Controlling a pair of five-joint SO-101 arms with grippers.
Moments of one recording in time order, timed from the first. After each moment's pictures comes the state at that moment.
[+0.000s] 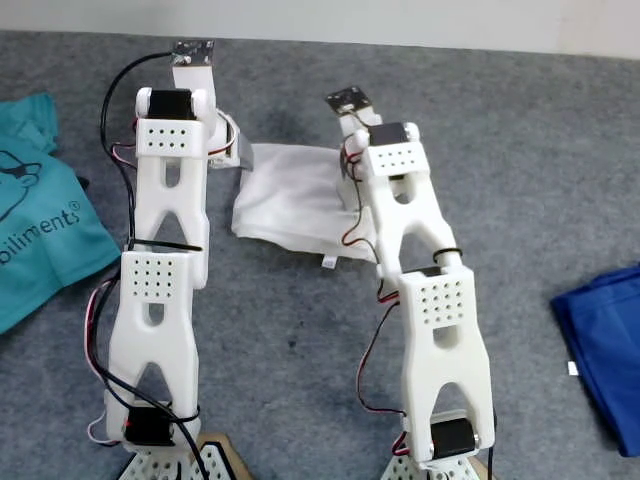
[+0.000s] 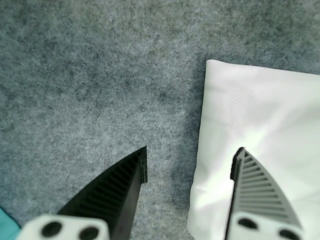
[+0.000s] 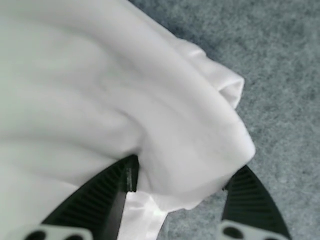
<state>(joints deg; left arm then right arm) -4.9 64.0 -82.9 100.8 6.7 -17.4 57.1 -48.1 79.0 14.7</state>
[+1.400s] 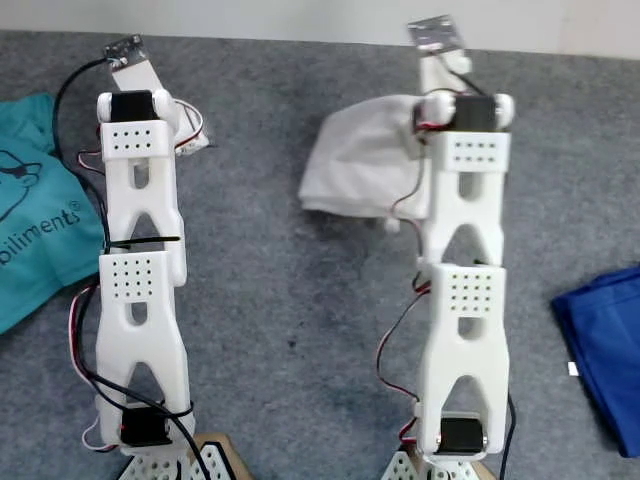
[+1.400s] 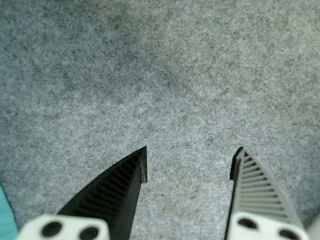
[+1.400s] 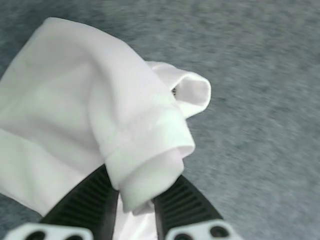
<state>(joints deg) -11.6 65.1 -82.9 94.7 22.3 -3.4 58.5 -93.9 100.4 15.5</state>
